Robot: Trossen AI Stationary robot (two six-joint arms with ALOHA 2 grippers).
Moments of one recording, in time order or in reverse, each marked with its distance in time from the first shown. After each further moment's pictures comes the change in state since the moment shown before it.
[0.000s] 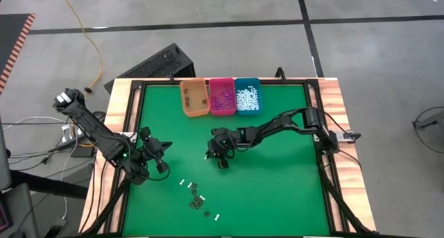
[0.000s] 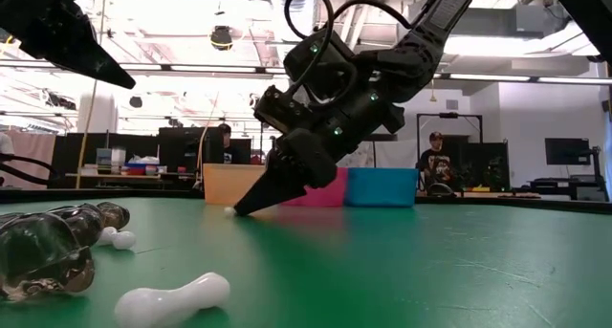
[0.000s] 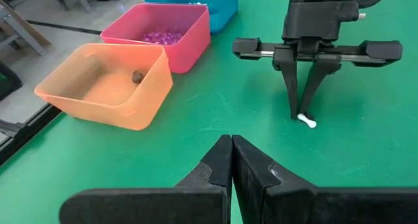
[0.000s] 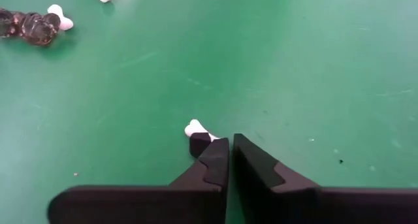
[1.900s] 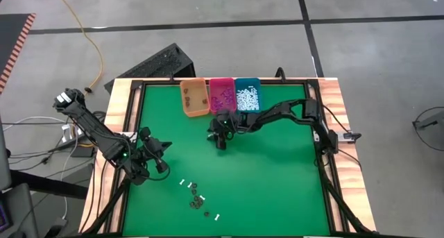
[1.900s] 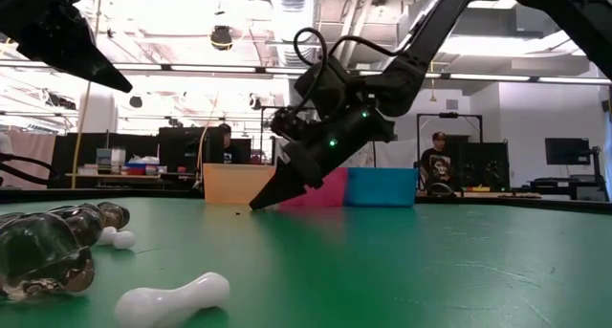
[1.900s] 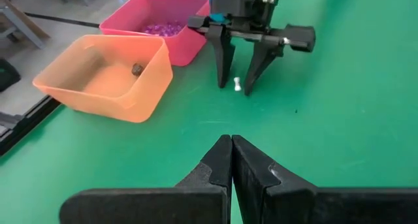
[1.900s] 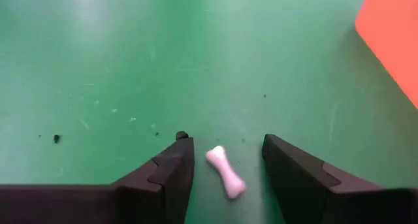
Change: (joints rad) left arm 0.000 0.000 0.000 -0.029 0.022 -0.032; right arm -0.191 -0.004 0.001 0.080 -0.013 0.045
